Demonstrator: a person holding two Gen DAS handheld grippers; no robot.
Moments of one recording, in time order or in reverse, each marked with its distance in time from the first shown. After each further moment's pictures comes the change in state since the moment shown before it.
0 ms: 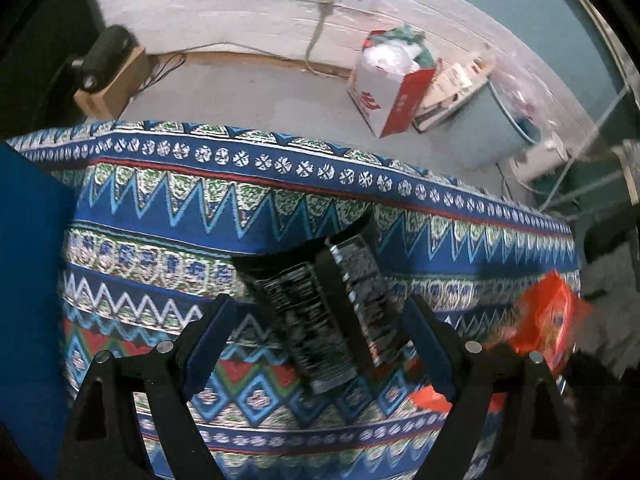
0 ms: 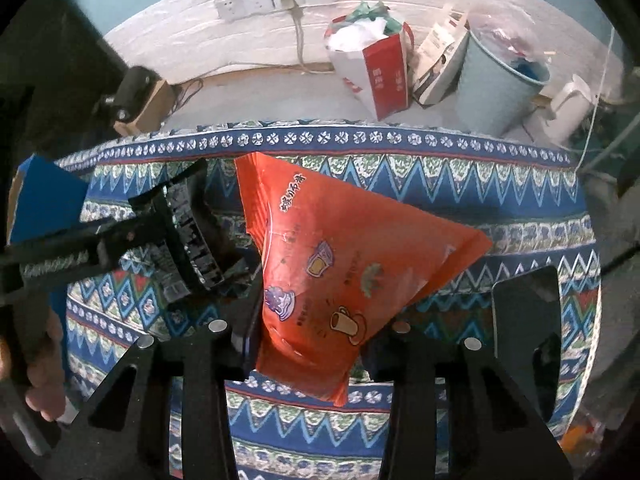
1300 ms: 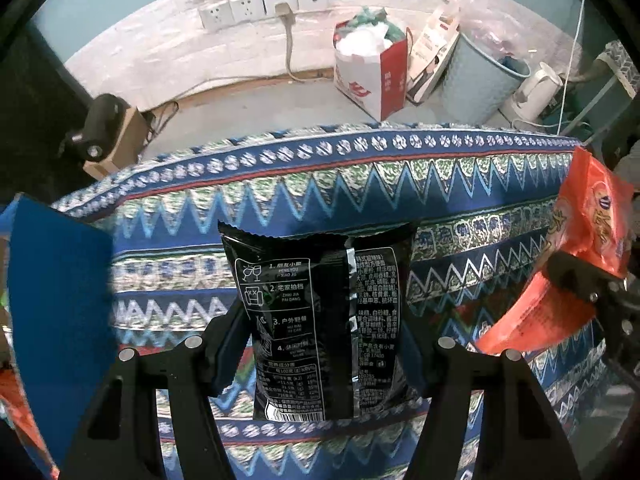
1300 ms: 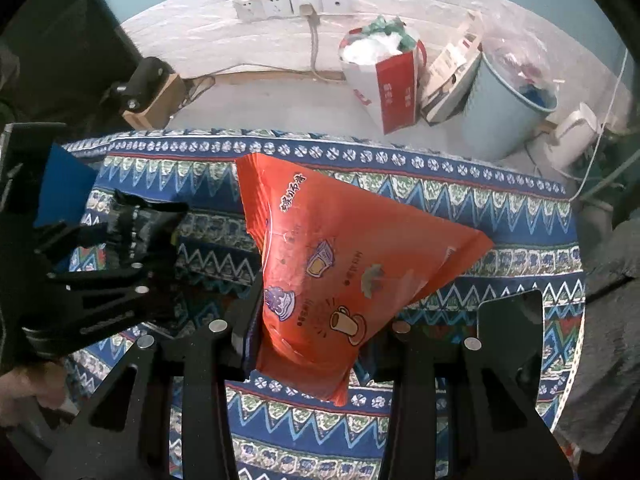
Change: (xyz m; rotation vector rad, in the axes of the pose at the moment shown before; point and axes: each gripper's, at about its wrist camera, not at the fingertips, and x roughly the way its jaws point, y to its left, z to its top) left arm -0.028 -0.005 -0.034 0.305 -0.054 0.151; right arm -0.016 0.009 0.001 -0.078 -0.027 -0.008
